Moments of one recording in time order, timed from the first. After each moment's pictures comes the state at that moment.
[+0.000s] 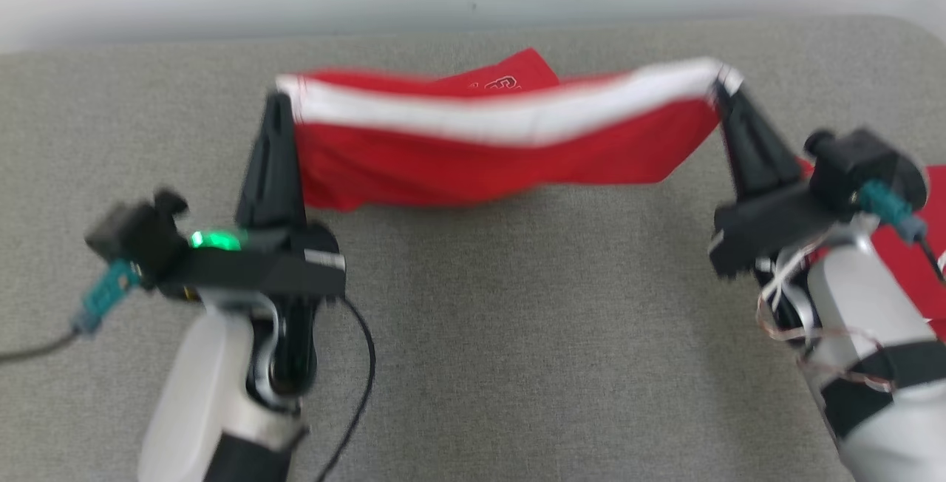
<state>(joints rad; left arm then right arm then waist) -0.60 0.05 -0.16 0.31 -0.71 -0.13 -0.26 -0.69 -0.29 0.27 0.50 0.27 0.13 -0.23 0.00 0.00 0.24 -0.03</state>
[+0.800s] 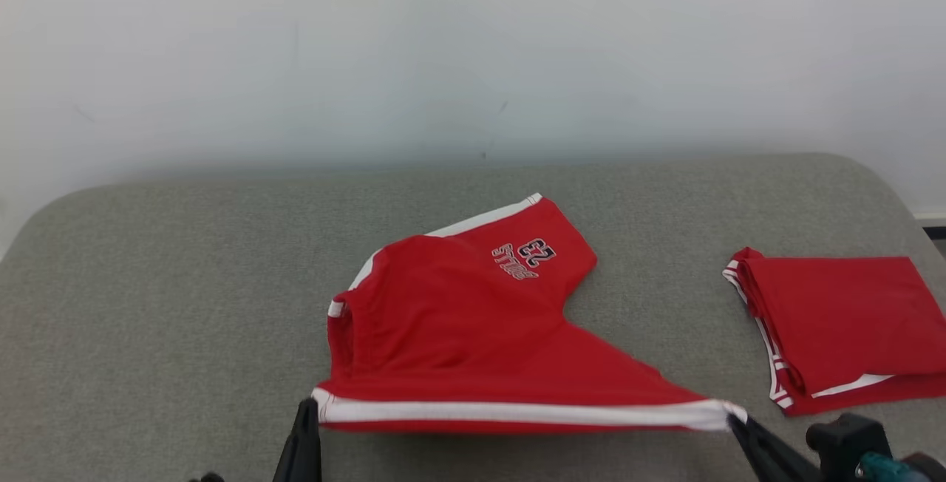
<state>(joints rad) 0.00 0.05 -0.19 0.24 -0.79 -0.13 -0.26 0.13 -0.41 0.18 -0.06 0.30 0.13 0.20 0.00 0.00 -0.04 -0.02</state>
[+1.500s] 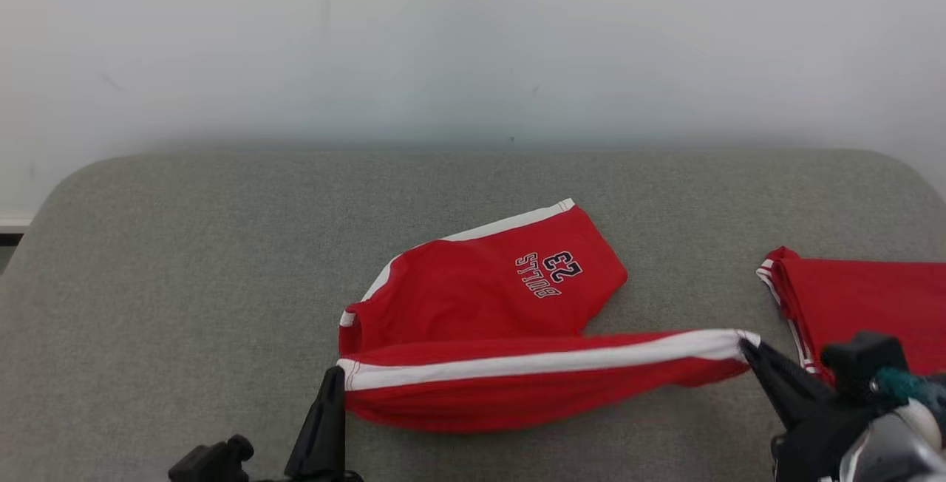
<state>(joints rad) -0.04 0.08 -0.26 0.22 -0.75 -0.13 -0.26 0.02 -0.45 0.15 -0.15 0.33 0.13 0.36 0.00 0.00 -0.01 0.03</state>
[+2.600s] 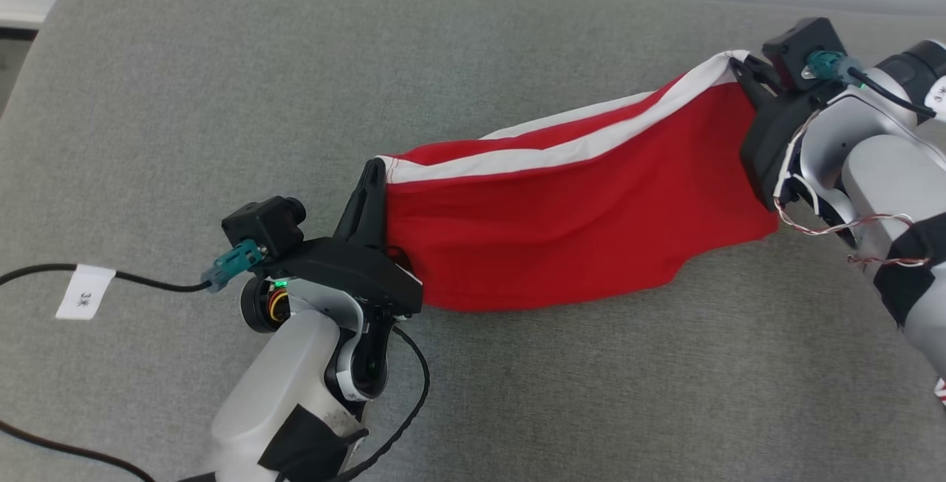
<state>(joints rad) -0.69 0.05 -0.47 0.62 -0.91 0.03 -0.26 -1.06 -0.50 0.77 0.77 0.40 0.13 0.12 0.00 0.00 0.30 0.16</state>
